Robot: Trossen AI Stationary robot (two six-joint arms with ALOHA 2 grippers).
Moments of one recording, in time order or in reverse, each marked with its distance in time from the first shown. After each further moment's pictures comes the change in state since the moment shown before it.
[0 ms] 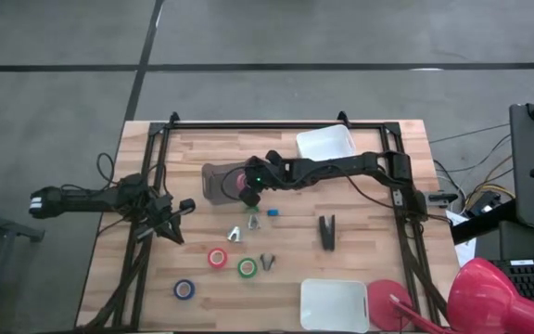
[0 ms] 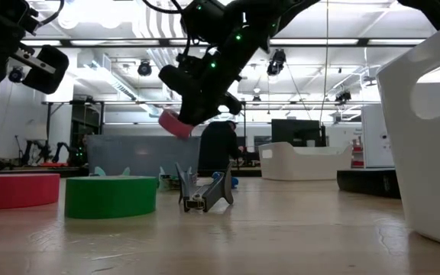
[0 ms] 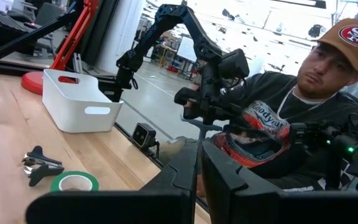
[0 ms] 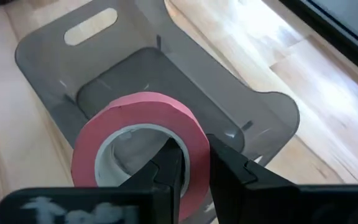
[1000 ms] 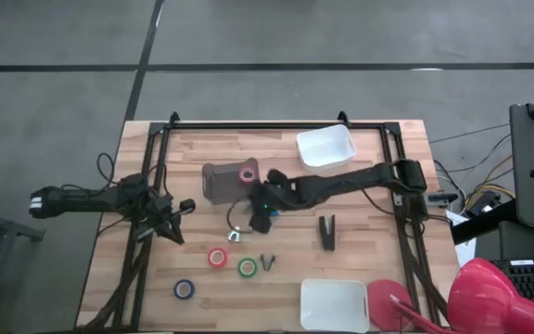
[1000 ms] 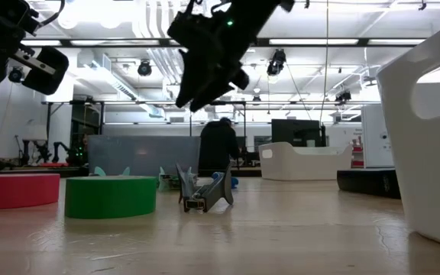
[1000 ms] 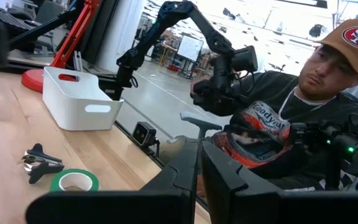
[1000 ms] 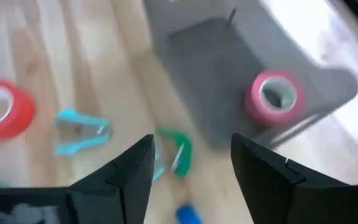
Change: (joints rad) left arm 0.000 0.000 0.000 -0.006 0.000 0.000; right arm 0.175 -0.089 0.000 -0.188 -0.009 -0.039
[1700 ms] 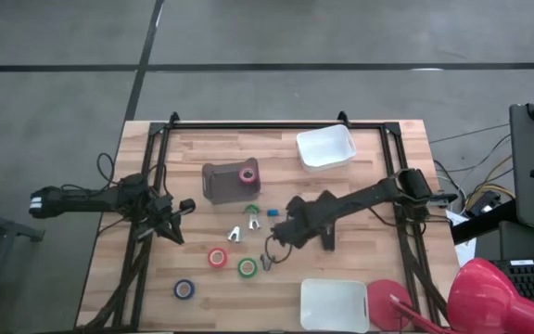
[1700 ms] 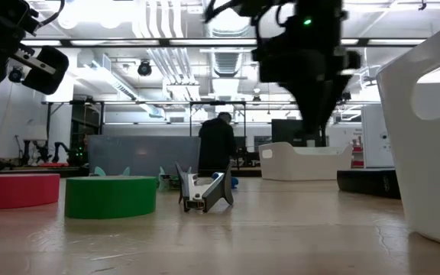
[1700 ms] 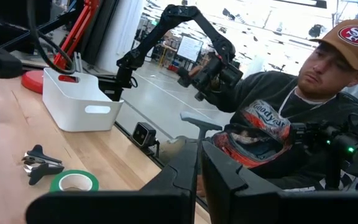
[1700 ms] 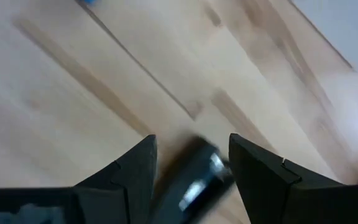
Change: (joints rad) left arm 0.000 0.000 0.000 0.003 0.000 0.000; right arm 0.174 -0.001 -0.004 -0.816 0.032 0.743
